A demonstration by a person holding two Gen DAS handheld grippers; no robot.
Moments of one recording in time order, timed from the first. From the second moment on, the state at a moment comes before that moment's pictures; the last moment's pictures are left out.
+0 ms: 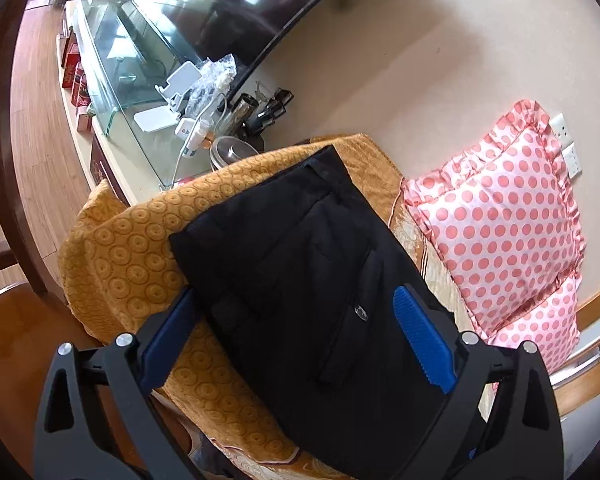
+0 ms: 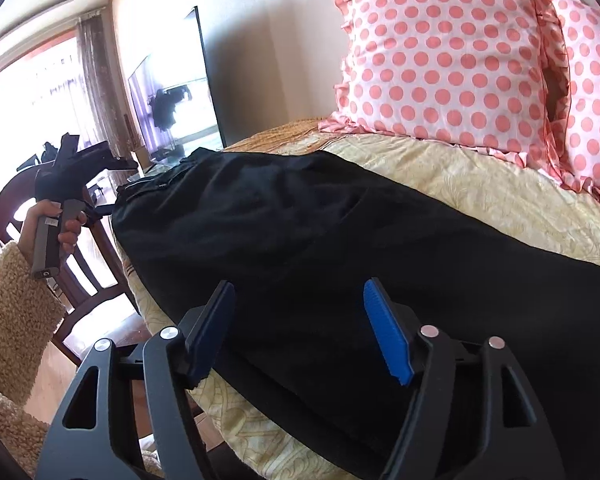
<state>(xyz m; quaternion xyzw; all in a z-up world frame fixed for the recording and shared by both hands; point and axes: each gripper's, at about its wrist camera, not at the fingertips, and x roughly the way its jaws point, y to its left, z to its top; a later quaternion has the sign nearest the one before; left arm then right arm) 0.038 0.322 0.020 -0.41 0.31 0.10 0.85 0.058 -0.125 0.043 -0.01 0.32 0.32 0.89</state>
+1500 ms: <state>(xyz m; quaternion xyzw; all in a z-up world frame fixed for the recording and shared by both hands) 0.099 -0.085 0.138 -0.12 0.30 -0.30 0.90 0.006 -0.320 0.053 0.13 0.26 0.13 0.95</state>
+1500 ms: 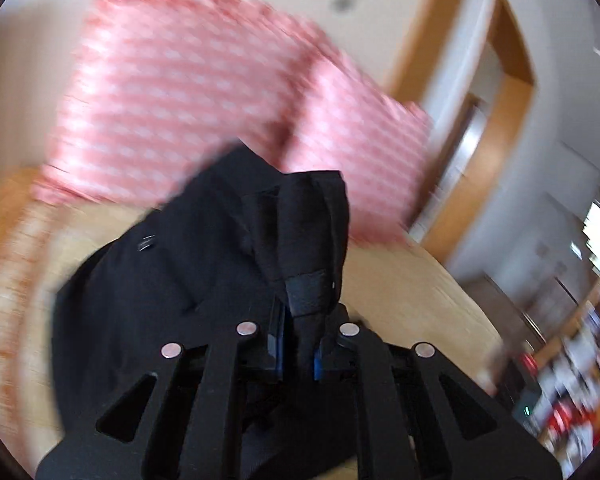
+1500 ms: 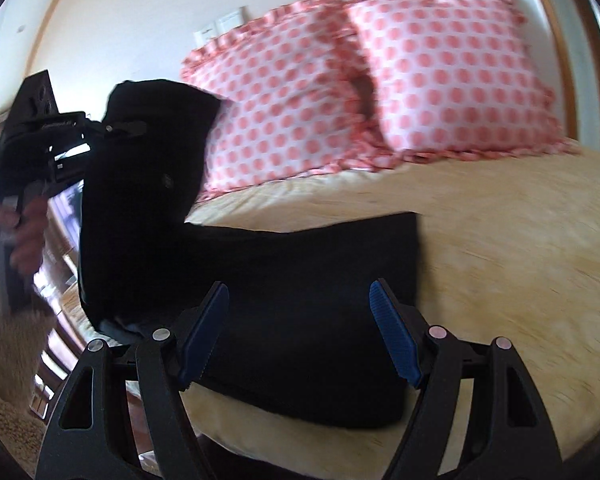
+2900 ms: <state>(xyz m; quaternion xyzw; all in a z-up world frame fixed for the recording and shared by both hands) 0.064 -0.082 0.039 0.01 0.33 -0.16 0.93 0.033 -0.281 0.069 0.03 0.26 0.15 0.95</state>
